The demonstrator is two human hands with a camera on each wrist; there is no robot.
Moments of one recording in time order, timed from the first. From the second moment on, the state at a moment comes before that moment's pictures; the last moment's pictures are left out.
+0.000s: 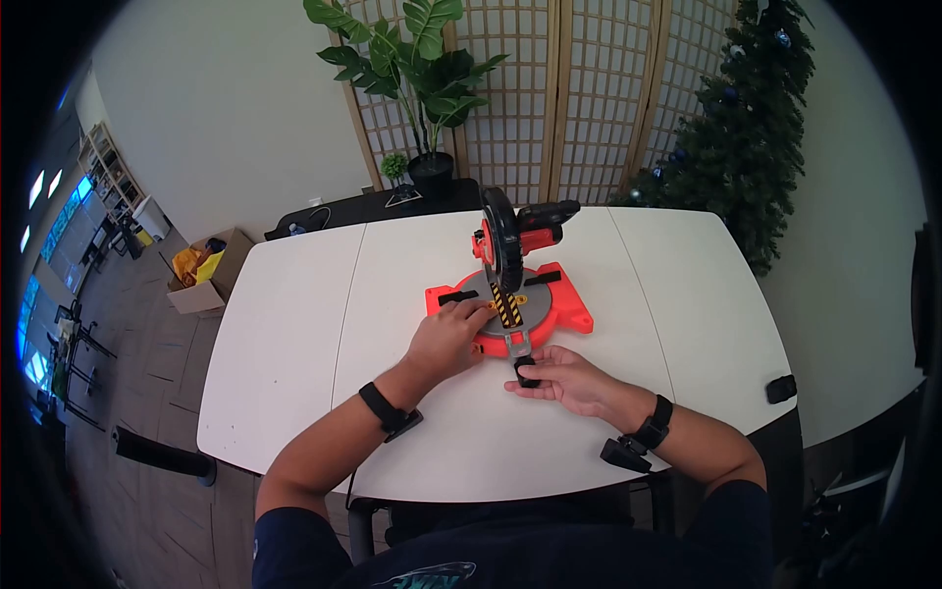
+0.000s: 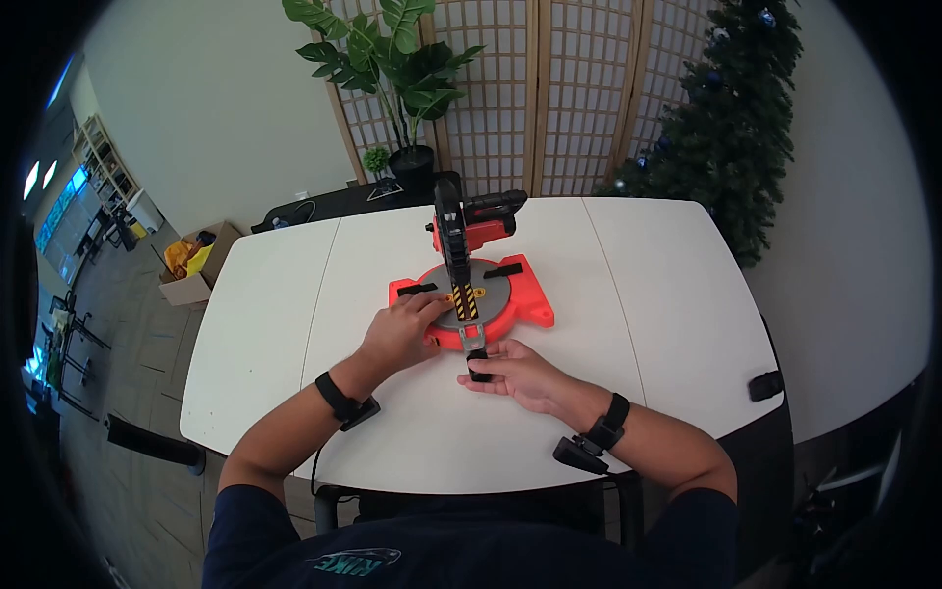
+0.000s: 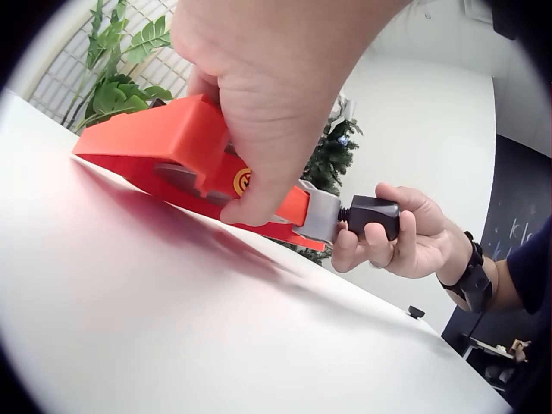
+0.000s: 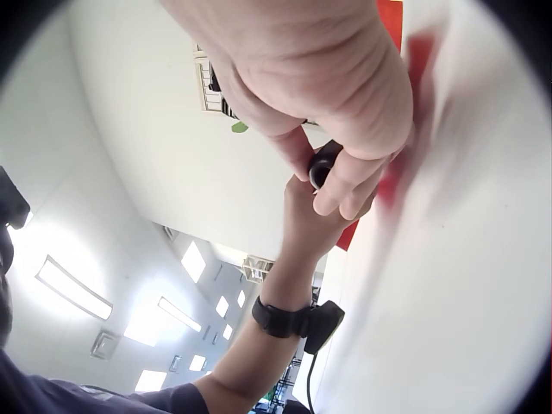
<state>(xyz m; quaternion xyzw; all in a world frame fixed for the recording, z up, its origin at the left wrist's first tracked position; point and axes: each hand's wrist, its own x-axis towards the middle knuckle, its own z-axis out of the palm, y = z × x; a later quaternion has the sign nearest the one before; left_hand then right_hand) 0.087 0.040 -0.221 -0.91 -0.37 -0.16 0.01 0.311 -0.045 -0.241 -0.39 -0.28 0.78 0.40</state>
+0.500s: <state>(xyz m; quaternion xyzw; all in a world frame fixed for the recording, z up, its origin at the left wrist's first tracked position) 0.086 0.038 -0.222 -0.92 -0.37 -0.17 0.03 0.311 -0.043 -0.246 -0.38 -0.29 0.79 0.39</state>
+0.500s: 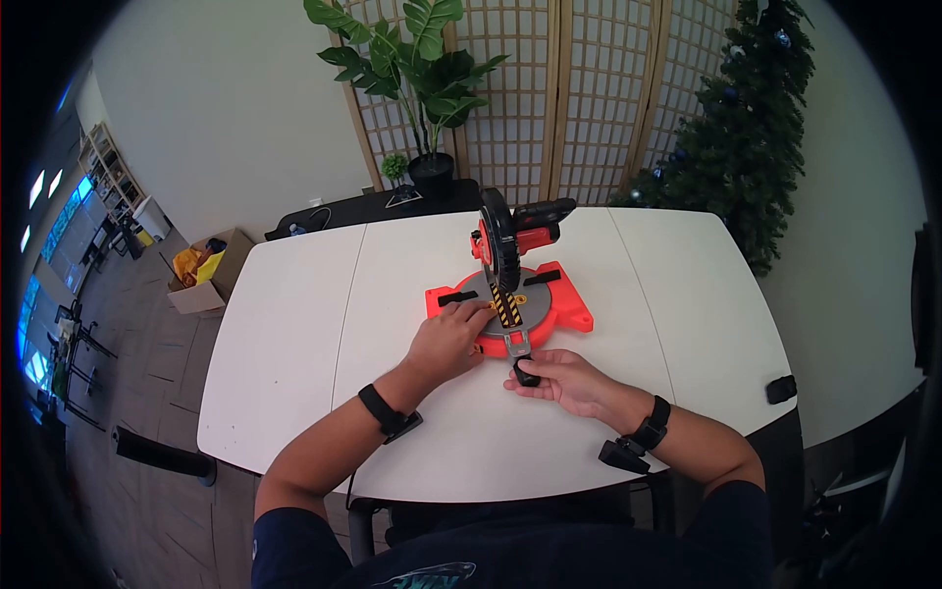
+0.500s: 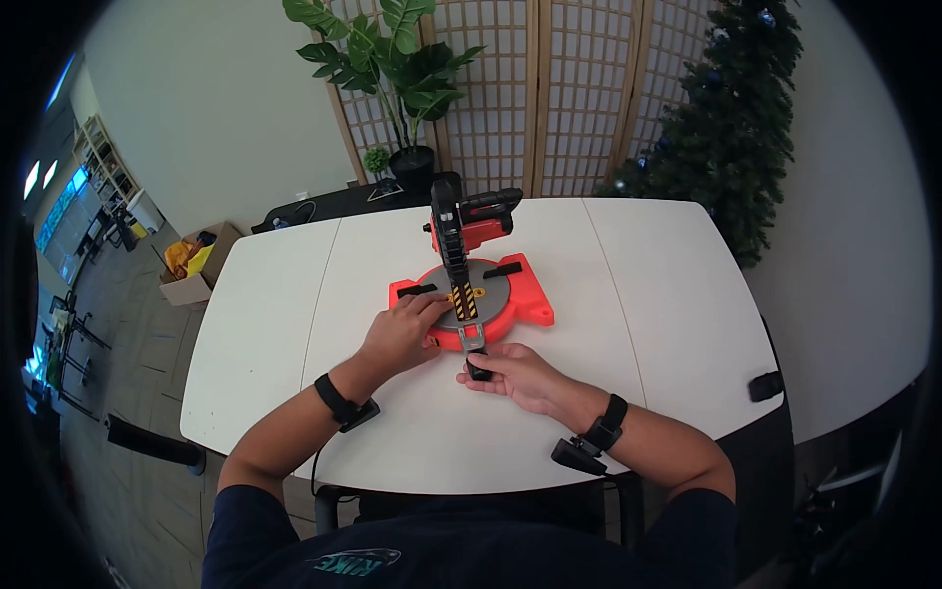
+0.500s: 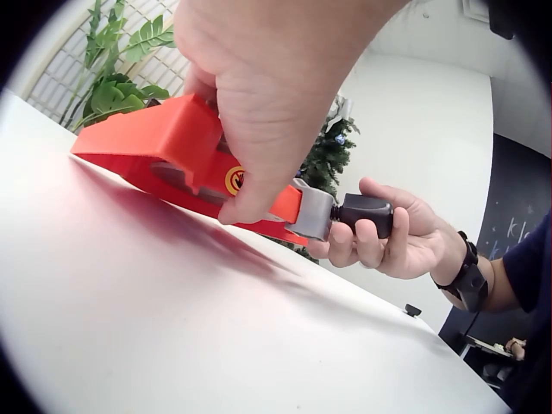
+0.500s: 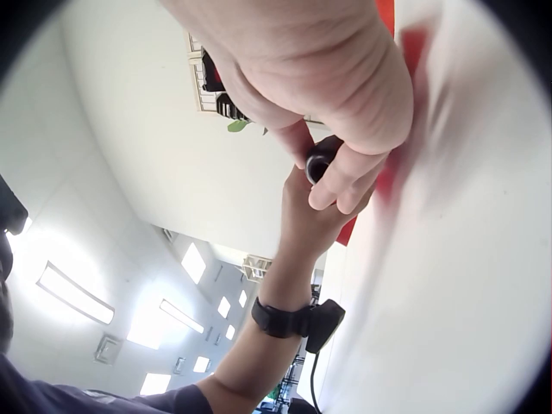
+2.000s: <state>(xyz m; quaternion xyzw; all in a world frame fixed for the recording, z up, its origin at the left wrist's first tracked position) 0.085 0.054 -0.211 -0.83 -0.56 0.00 -0.03 0.312 -0.042 -0.248 -0.38 -0.28 0.79 0.39</state>
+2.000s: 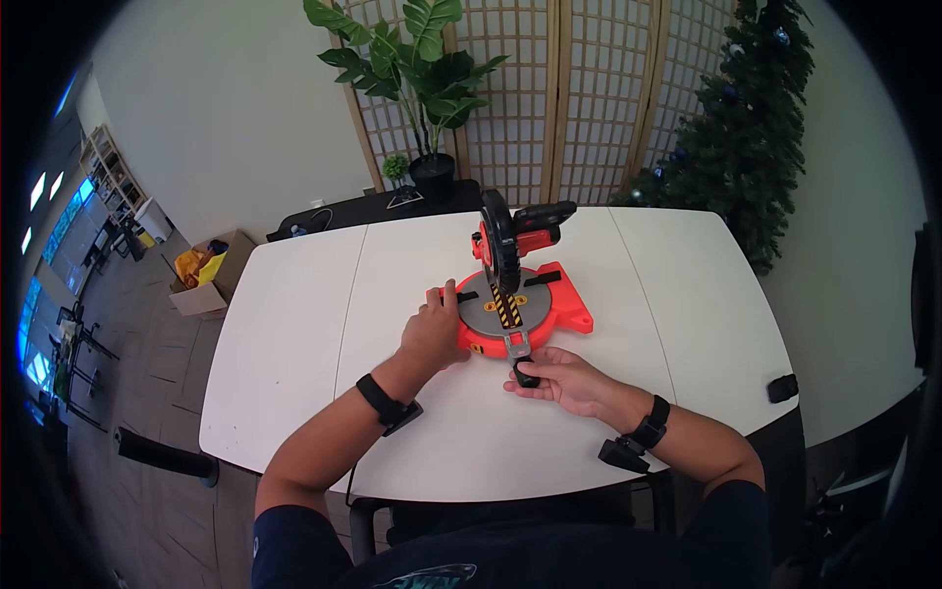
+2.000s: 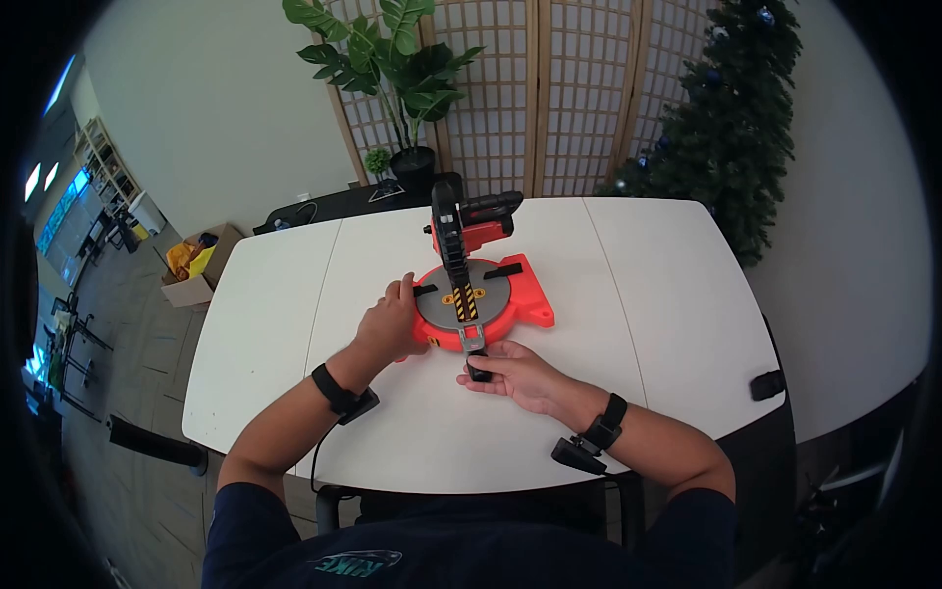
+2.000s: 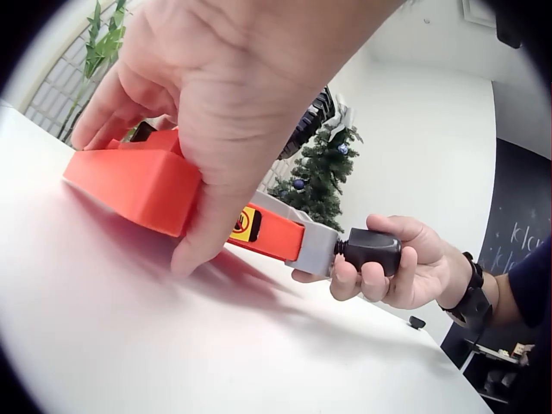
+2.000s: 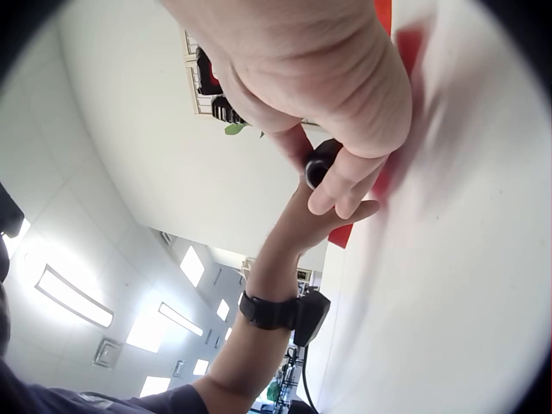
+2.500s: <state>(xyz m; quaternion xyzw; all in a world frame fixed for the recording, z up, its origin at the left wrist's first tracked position) 0.086 0.054 -0.206 -0.83 -0.55 -0.02 -0.02 0.311 -0.046 -0.247 -0.39 -0.27 0.78 0.42</state>
